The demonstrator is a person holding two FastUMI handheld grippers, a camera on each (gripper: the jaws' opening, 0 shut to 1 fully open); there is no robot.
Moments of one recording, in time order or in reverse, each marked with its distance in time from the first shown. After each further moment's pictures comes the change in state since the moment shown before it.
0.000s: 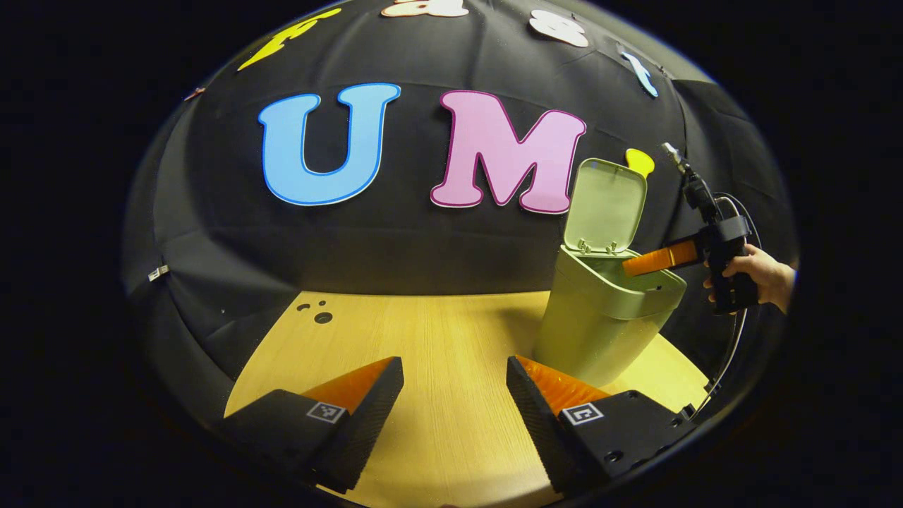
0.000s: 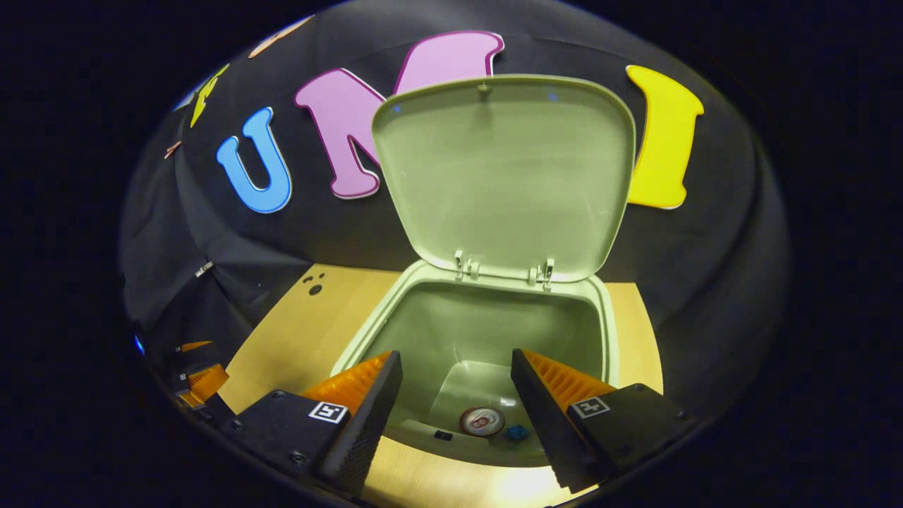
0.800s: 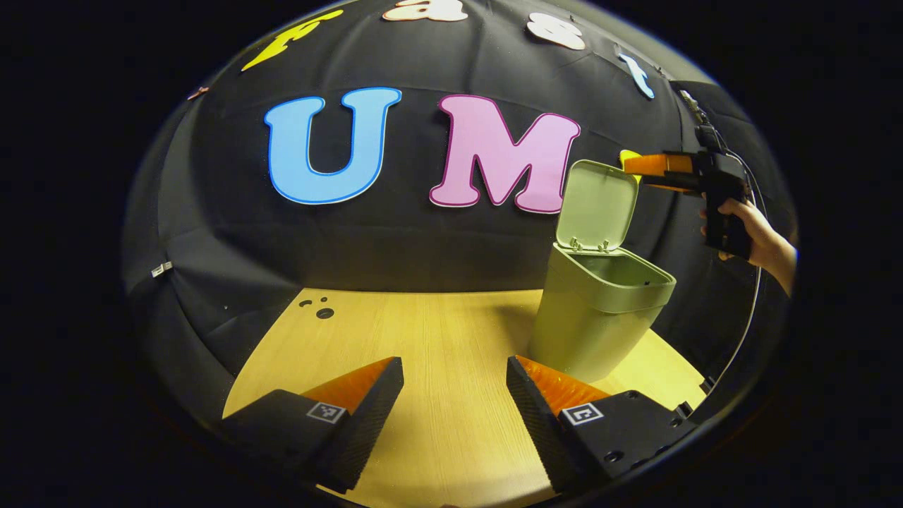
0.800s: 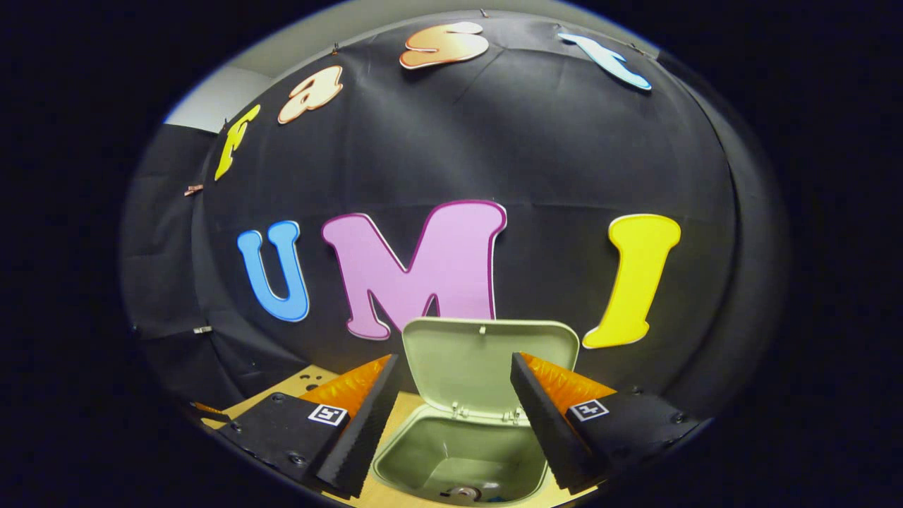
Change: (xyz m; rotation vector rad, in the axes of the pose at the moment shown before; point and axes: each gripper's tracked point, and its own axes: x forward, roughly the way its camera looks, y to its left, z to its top) left arm -0.022 -0.003 -0.009 -0.009 -0.001 0.009; right arm -0.070 0.015 0.166 -0.056 -0.524 -0.026
